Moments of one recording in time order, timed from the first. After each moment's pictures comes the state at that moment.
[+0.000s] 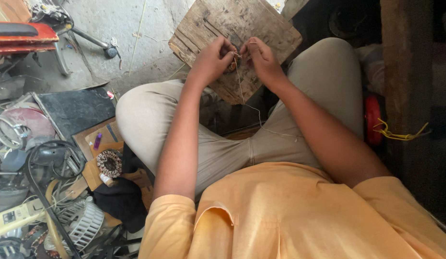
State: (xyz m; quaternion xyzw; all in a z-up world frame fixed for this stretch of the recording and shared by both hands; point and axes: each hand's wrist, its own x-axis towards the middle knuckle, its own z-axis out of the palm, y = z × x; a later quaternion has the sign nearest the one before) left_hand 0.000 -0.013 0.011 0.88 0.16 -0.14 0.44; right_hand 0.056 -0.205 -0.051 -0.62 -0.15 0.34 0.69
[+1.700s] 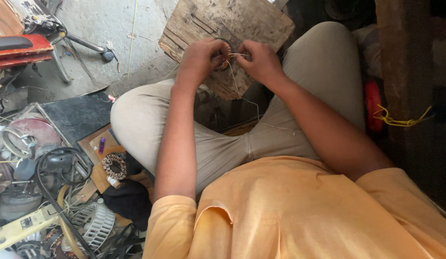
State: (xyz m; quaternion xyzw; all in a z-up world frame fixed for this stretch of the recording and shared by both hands) left_hand -0.003 -0.012 0.034 0.94 -0.01 -0.08 0.33; right_hand 0.050 -0.218 -0.038 -0.82 -0.22 0.22 0.48
